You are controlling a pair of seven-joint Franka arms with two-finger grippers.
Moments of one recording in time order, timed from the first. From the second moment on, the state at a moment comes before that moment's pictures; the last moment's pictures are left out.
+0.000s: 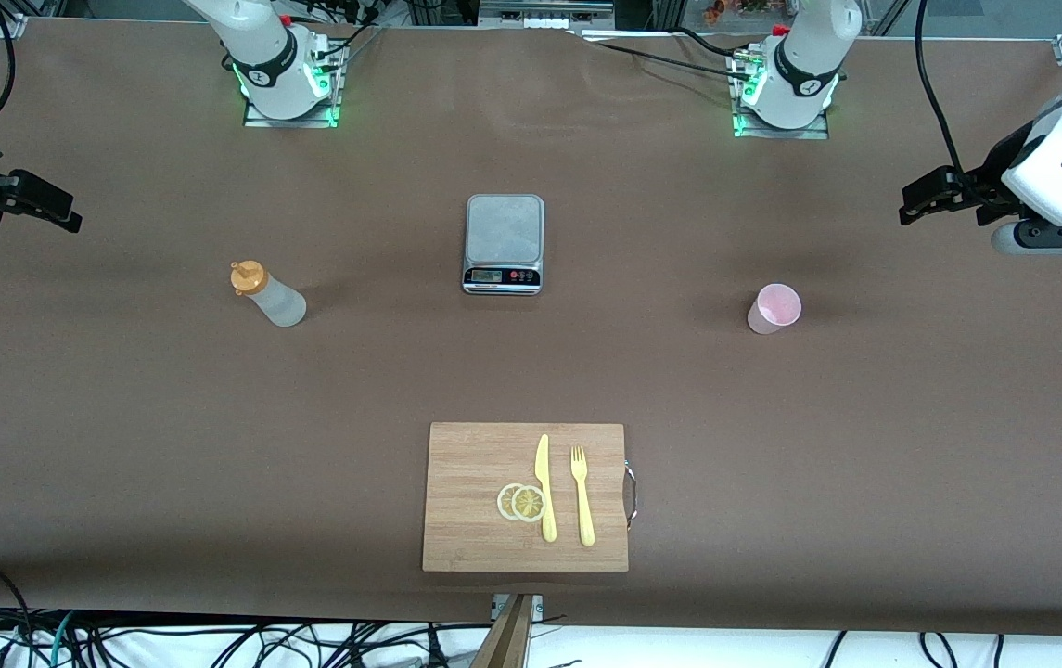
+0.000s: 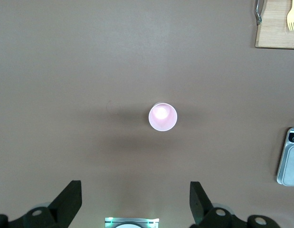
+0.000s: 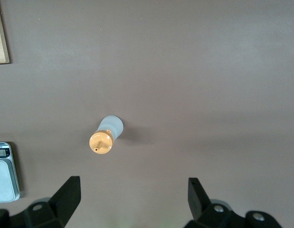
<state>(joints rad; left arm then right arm) 0.06 -0.01 -0.11 -1.64 -0.04 1.49 -0.09 0.07 0.00 -0.13 -1.63 -0.01 1.58 0.00</state>
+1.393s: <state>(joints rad) 0.06 -0.01 -0.11 -1.63 -0.04 1.49 -0.09 0.07 0.00 -0.13 -1.64 -0.01 1.58 0.00</state>
